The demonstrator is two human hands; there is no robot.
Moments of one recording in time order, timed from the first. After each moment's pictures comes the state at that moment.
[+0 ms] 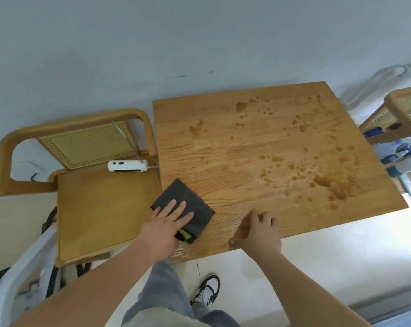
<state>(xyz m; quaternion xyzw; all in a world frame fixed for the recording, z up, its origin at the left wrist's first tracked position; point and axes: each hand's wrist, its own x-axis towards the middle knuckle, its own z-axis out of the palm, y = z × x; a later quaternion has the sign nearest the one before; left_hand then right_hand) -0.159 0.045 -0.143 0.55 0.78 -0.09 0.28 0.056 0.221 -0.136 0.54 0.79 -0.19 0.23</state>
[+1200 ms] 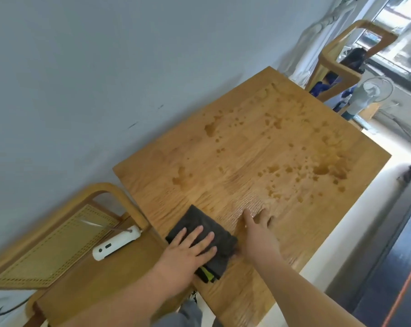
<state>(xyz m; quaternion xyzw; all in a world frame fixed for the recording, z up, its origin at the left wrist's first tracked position) -0.305 0.161 -0.153 0.82 0.49 -0.19 0.25 -0.094 0.249 -0.128 0.68 0.65 -0.28 0.20</state>
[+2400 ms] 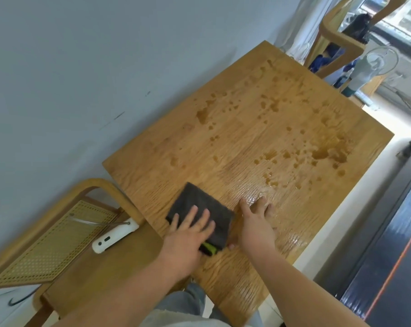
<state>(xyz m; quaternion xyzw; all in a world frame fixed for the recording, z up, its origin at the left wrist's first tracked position) -0.288 0.185 -0.138 0.75 0.58 -0.12 0.28 -0.097 0.252 -0.125 0.70 0.61 -0.31 0.20</state>
